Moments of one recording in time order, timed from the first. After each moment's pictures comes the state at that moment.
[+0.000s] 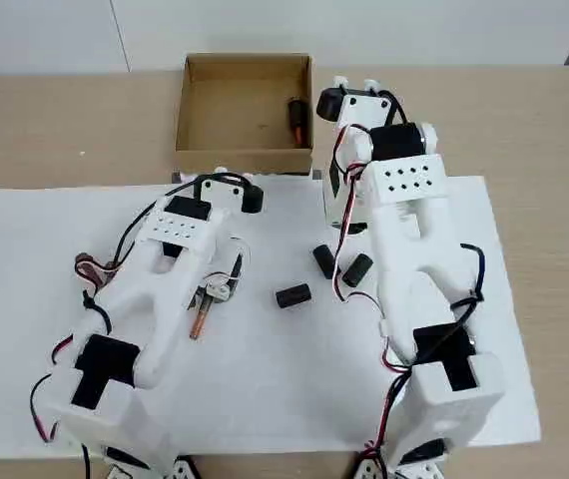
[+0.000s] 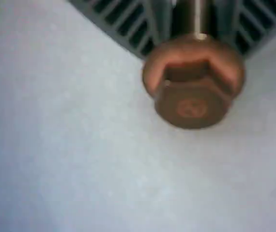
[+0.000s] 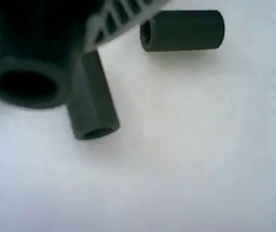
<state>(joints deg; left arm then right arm) 10.7 10.1 19.9 76.3 3.0 -13.6 11.5 -17.2 91.9 -6.7</state>
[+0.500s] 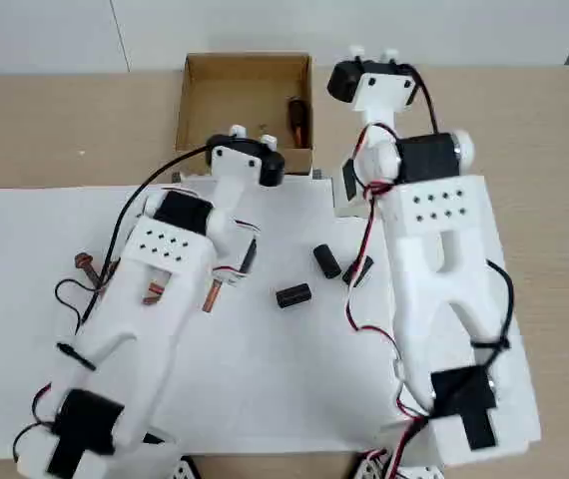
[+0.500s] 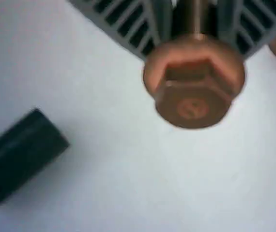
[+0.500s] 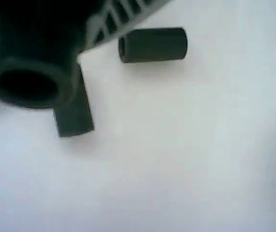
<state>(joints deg) 17.2 -9.0 16.5 82.3 2.9 -13.6 -3.7 -17.2 95.4 -6.7</state>
